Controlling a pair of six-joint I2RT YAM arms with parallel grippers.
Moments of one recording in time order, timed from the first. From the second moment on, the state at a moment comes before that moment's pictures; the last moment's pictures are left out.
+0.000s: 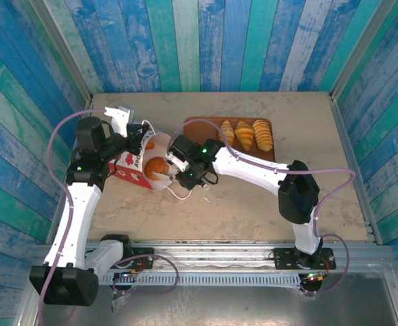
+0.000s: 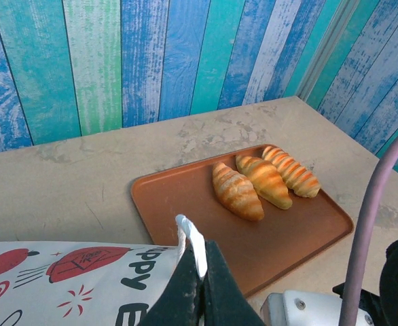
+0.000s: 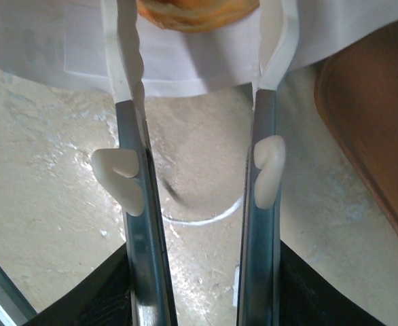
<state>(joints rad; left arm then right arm) -0.03 0.98 0.98 -0.34 0.58 0.01 1.00 1.97 1.70 -0.92 -0.01 0.10</state>
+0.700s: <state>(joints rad) -0.03 0.99 0.98 -0.34 0.59 0.00 1.01 2.10 1.84 -0.97 -0.01 0.07</state>
